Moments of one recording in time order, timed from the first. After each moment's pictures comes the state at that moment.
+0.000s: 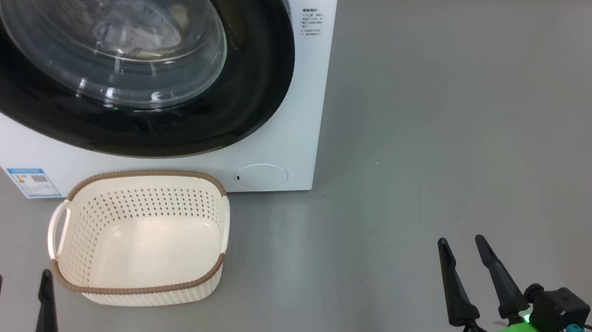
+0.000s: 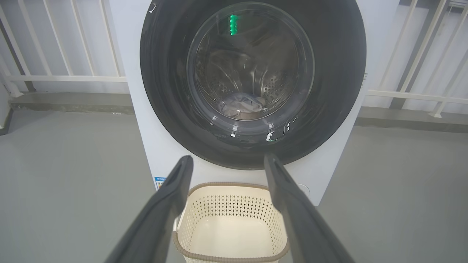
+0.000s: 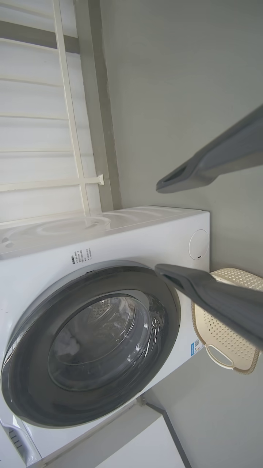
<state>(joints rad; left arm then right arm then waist) 0.18 0.03 0.18 -0.03 -0.20 -0.05 -0.26 -0.11 -0.13 0.11 0.20 0.36 0.14 -0.26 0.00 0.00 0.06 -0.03</state>
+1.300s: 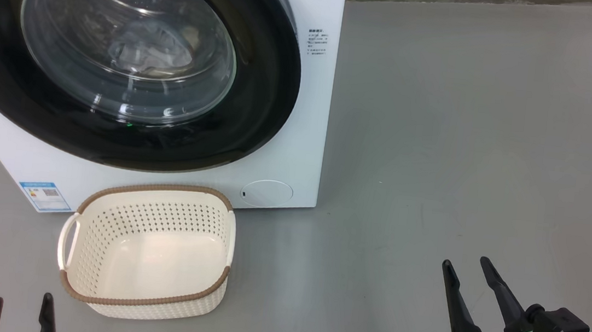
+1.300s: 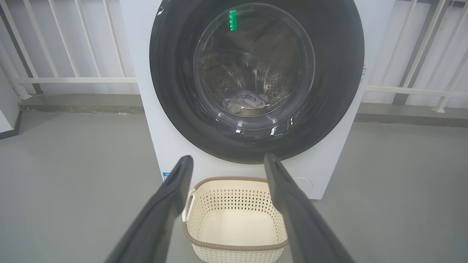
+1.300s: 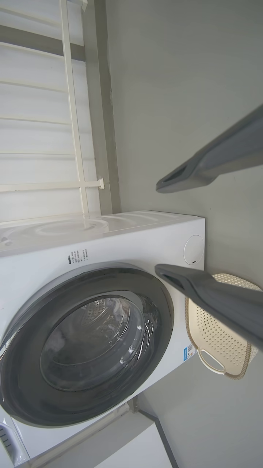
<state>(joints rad) 0.25 0.04 0.19 -0.05 -0.18 -0.09 -0.26 -0.04 -0.13 0.08 0.19 0.31 0.14 -0.26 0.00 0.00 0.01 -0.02</state>
